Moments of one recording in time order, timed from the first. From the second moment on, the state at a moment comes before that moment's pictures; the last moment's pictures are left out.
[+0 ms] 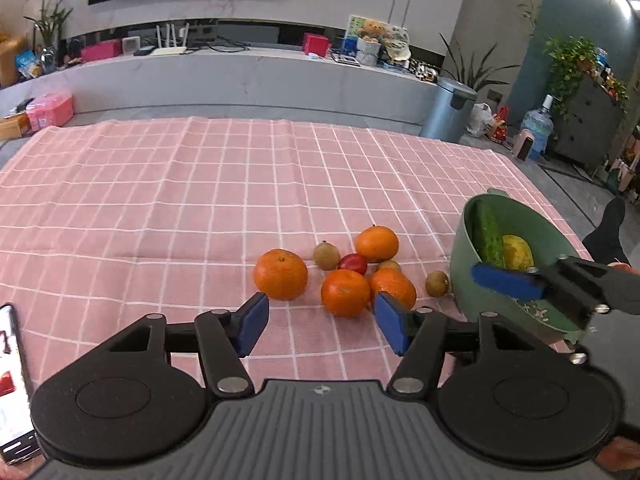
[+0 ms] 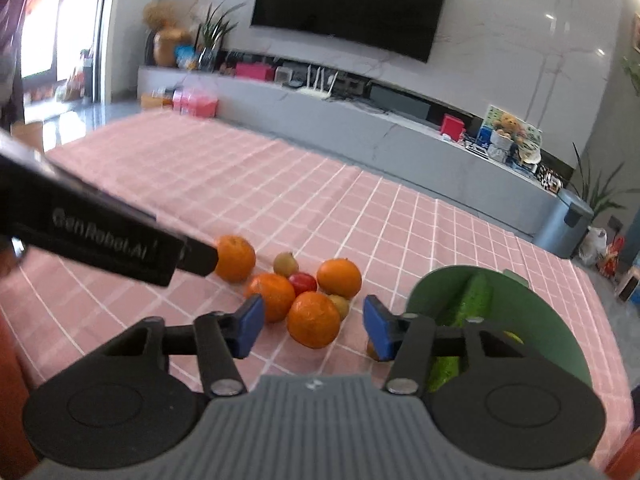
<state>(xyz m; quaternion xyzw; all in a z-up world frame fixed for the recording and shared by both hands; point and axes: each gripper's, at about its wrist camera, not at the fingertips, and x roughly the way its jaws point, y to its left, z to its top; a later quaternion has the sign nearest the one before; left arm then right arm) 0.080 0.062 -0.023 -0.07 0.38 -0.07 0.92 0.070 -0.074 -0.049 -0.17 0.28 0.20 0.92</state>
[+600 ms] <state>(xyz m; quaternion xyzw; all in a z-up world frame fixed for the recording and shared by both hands) 0.127 0.049 -0.075 -0.07 0.42 -0.12 0.90 0.103 -0.052 -0.092 -0.33 0.30 0.24 0.86</state>
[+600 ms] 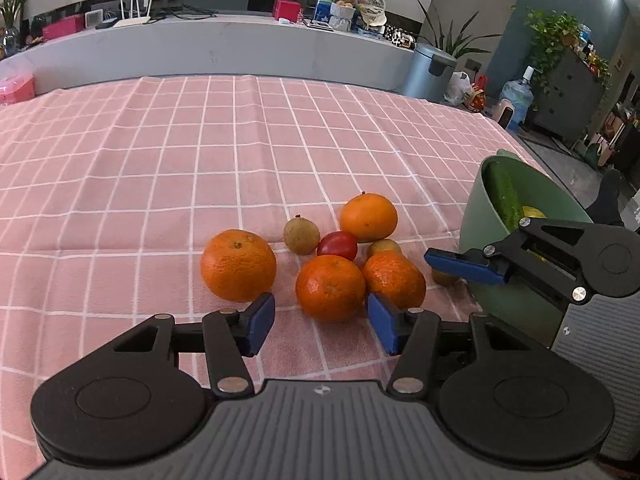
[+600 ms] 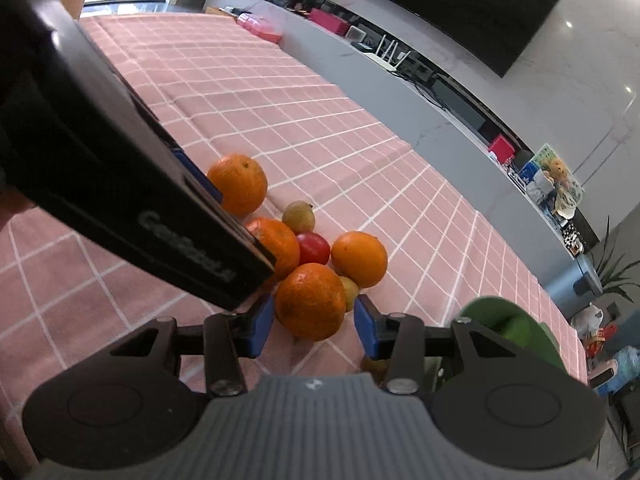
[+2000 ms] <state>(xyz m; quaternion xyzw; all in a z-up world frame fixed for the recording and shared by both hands) 0.075 0.044 -0.010 -0.06 0.36 -0.11 0.92 0.056 -0.079 -0.020 -0.22 0.26 0.23 0.91</state>
